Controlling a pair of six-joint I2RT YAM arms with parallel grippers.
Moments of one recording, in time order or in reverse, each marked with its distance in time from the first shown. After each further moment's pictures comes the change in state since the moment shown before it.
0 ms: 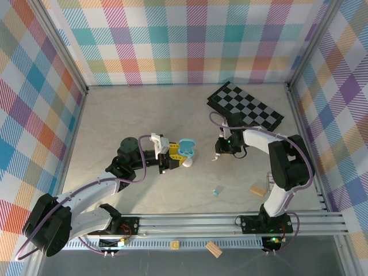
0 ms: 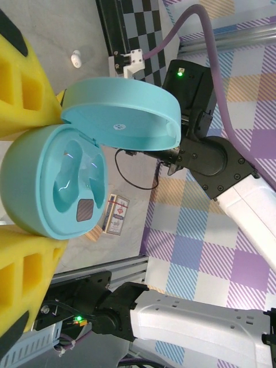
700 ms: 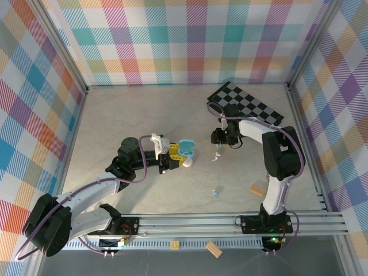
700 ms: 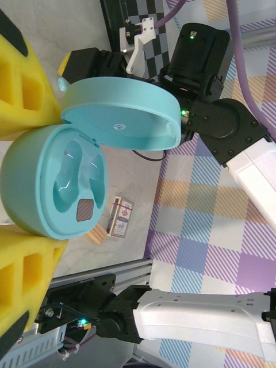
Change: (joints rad) left arm 0.000 0.000 0.000 -0.023 -0.008 0.020; right arm -0.009 0.141 0.188 -0.024 0.001 0.011
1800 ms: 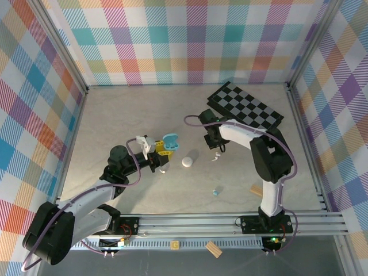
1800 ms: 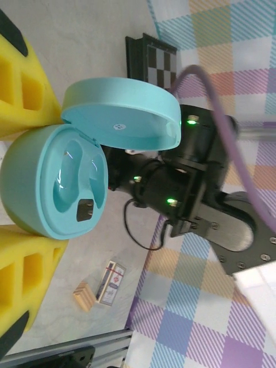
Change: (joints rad) left arm 0.147 -0.071 -0.177 0.182 -0.131 -0.072; right arm 0.262 0.050 0.111 -0.175 0.584 -0.114
